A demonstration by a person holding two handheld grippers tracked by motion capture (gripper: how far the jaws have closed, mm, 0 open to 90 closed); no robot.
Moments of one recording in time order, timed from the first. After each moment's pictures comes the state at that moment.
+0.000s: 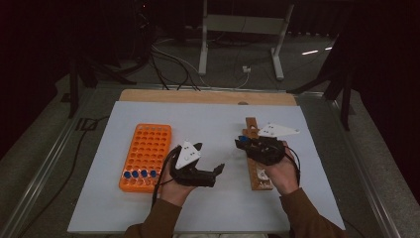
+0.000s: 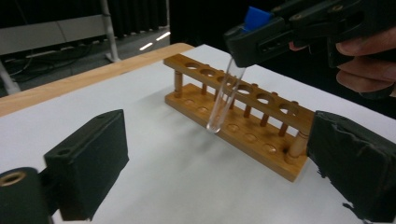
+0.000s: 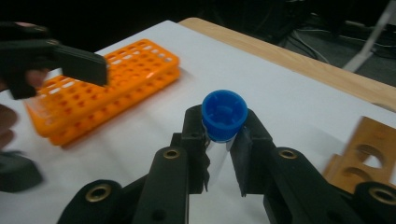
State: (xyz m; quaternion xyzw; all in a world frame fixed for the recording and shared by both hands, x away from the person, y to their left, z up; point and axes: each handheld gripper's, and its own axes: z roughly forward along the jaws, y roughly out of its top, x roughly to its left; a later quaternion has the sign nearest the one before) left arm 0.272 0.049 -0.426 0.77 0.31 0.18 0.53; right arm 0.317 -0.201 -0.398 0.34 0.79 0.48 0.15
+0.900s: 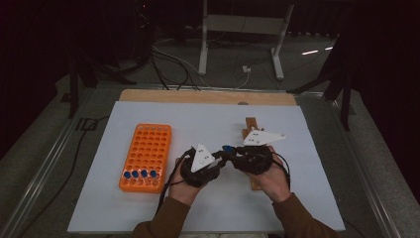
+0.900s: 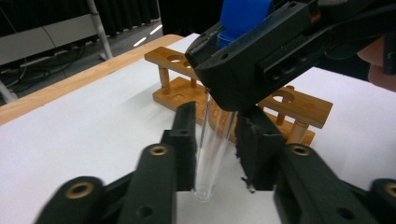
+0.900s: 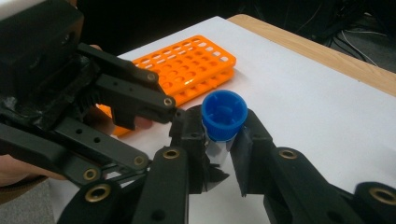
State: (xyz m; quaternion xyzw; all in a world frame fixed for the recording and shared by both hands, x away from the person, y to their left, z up) left arm 0.274 0.027 -0.433 0.79 0.27 0.20 0.51; right arm 0.295 -0.167 -0.391 0.29 0.82 0.49 0.11
